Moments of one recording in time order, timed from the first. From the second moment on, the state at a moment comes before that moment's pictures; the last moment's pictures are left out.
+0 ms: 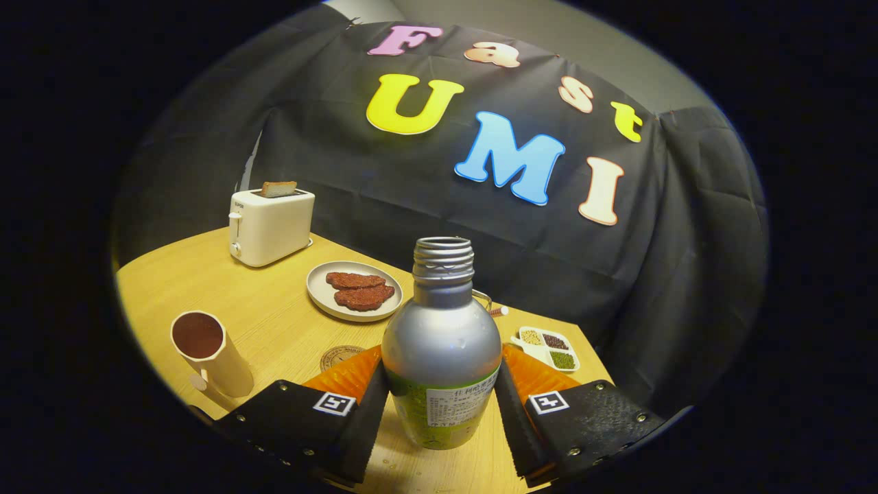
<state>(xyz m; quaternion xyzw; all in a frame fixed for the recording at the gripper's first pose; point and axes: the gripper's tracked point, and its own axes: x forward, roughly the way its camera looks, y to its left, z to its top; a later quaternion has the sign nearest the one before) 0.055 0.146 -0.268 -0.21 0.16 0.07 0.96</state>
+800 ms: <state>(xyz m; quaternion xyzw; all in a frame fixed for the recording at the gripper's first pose) 0.045 0.189 -0.271 -0.38 0.16 0.12 0.90</state>
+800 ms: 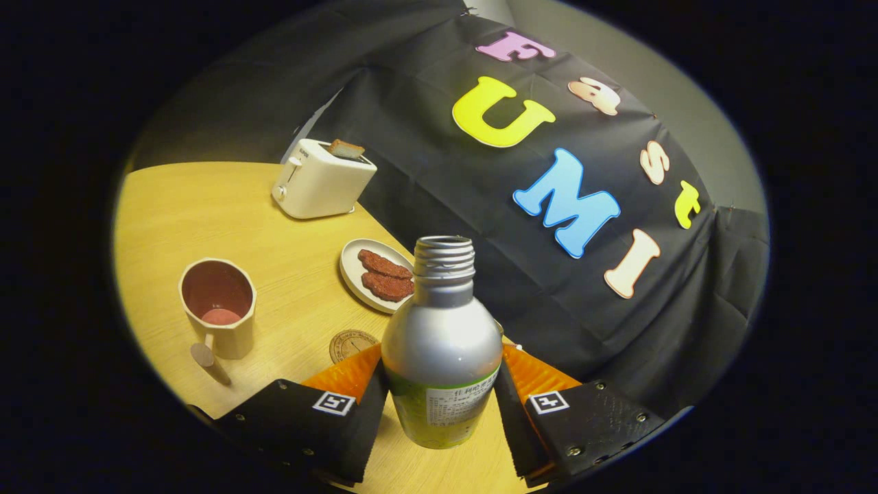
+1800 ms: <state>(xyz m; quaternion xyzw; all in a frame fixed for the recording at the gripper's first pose) 0.041 0.223 -0.281 -0.56 0.12 0.16 0.81</state>
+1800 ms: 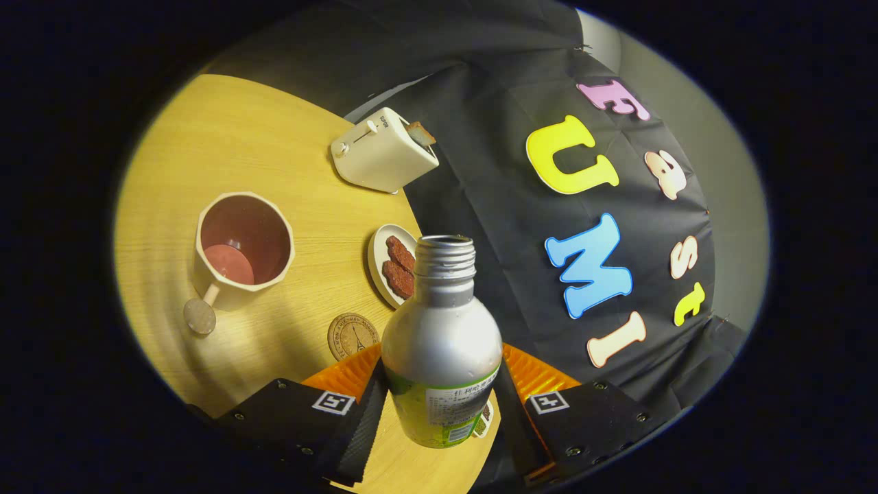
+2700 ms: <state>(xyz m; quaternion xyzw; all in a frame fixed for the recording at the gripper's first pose) 0.033 0.238 -0.300 -0.68 0.11 0.20 0.70</state>
